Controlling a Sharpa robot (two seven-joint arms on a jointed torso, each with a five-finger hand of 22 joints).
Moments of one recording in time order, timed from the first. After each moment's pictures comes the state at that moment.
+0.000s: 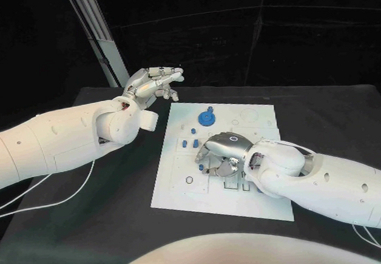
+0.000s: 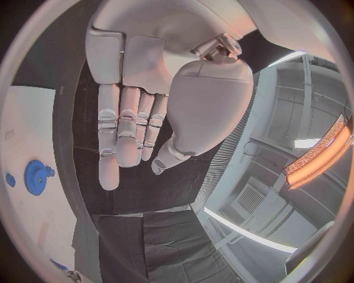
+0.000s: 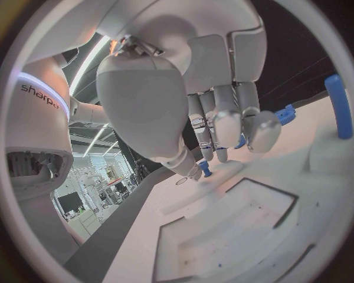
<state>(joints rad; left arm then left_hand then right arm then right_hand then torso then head) 1.26 -0.78 -0.17 1.33 0.11 -0.12 0.52 1.32 -0.09 0.38 0.02 0.05 0.96 0.19 0.19 0.07 0.94 0.12 0.47 0.08 1.21 0.03 1.13 0.48 0.17 1.25 0.13 0.55 0.73 0.89 -0.62 0.09 1.58 -1.77 -0.20 -0.04 1.38 -0.19 0.36 0.10 0.18 1.03 0.17 0.06 0.07 1.05 0.11 0.07 0.06 1.47 0.02 1.18 0.96 0.09 1.26 0.13 1.27 1.11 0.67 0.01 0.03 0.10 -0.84</state>
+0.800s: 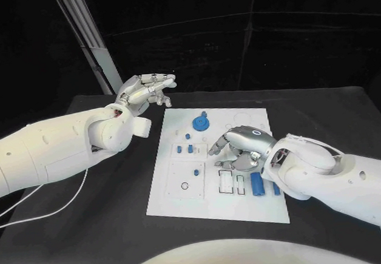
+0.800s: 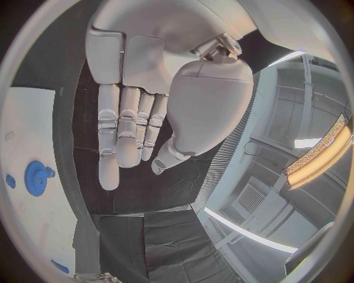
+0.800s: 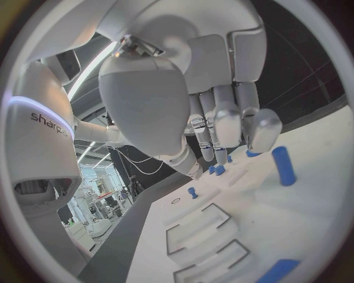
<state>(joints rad) 1.26 -0.79 -0.17 1.33 0.11 -0.11 0.52 1.32 -0.09 0.38 0.02 0.05 0.96 0.19 0.20 0.07 0.94 0.12 0.47 0.08 1.20 0.03 1.13 0.48 0.17 1.25 0.13 0.55 0.73 0.90 -0.83 0.13 1.72 -1.67 -0.29 -0.05 1.40 -0.15 0.30 0.09 0.18 1.03 0.17 0.06 0.07 1.08 0.11 0.13 0.07 1.47 0.02 1.18 0.95 0.09 1.27 0.13 1.28 1.13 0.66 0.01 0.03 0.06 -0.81</state>
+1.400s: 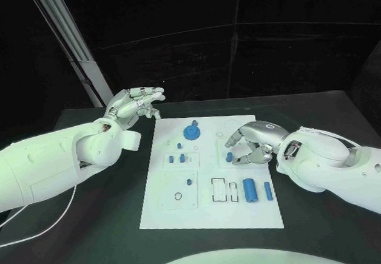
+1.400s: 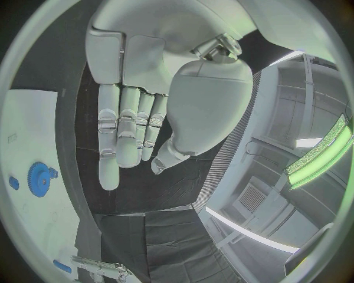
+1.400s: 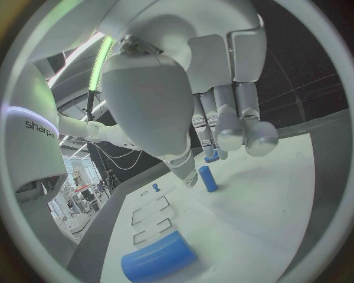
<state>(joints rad) 1.26 -0.79 -0.18 1.33 0.11 -0.11 0.52 1.32 -0.09 0.38 0.02 0.05 0.96 0.19 0.20 0.07 0.94 0.12 0.47 0.08 1.20 0.03 1.13 0.47 0.17 1.25 0.13 0.55 0.73 0.92 -0.92 0.17 1.71 -1.71 -0.22 -0.16 1.45 -0.15 0.08 0.13 0.15 0.93 0.16 0.06 0.07 0.96 0.12 0.10 0.06 1.45 0.03 1.11 0.83 0.11 1.23 0.13 1.21 1.04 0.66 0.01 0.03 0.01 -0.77</state>
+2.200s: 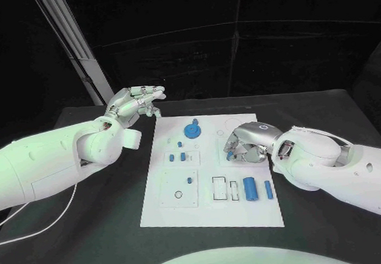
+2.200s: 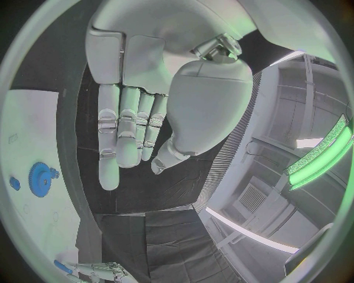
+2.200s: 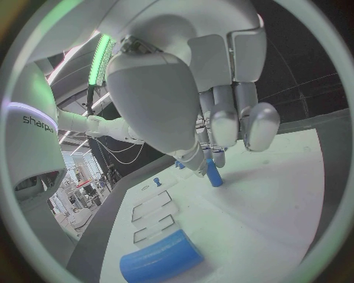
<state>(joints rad) 1.26 -0.79 -0.18 1.32 0.11 -0.11 0.51 1.32 -0.09 0.38 0.02 0.05 0.96 0.19 0.20 0.07 0.94 0.12 0.48 0.08 1.20 0.03 1.13 0.47 0.17 1.25 0.13 0.55 0.73 0.92 -0.88 0.17 1.70 -1.74 -0.16 -0.18 1.55 -0.06 0.22 0.14 0.10 1.05 0.15 0.07 0.07 1.18 0.08 0.14 0.06 1.47 0.00 1.20 0.95 0.11 1.31 0.10 1.30 1.16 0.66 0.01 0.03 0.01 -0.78</state>
